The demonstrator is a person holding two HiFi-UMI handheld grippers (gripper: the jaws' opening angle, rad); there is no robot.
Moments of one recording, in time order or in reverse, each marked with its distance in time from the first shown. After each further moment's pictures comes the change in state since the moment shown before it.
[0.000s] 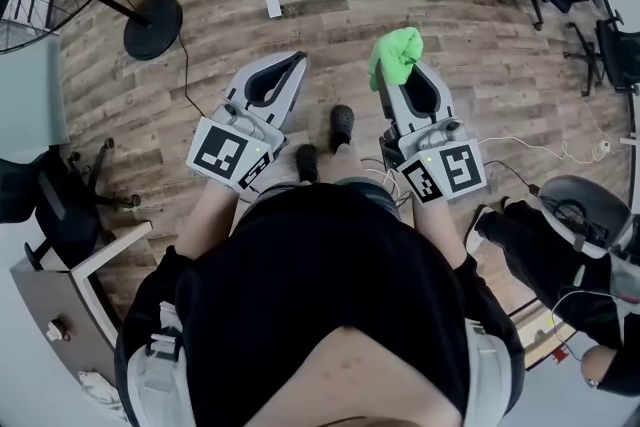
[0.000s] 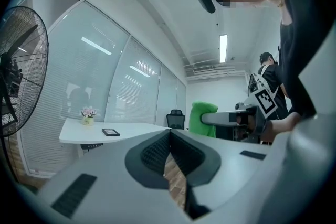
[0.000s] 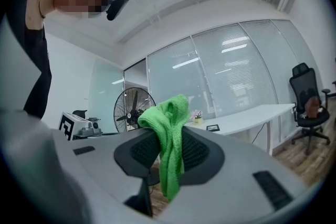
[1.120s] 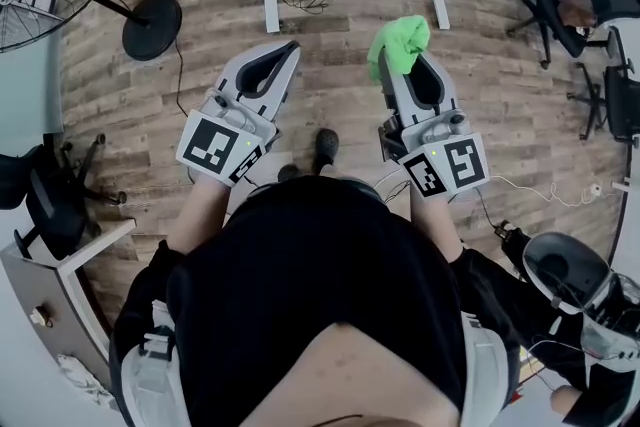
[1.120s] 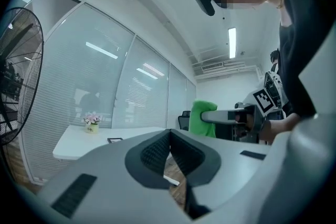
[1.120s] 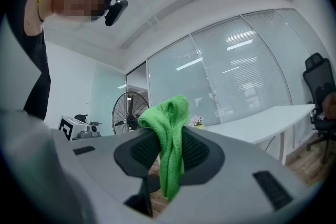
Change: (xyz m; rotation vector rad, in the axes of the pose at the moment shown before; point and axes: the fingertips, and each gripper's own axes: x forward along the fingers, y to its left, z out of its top) left arm 0.113 0.073 0.021 0.030 -0.019 0.108; right arm 0.102 -0.109 0.034 0.014 -0.028 0.102
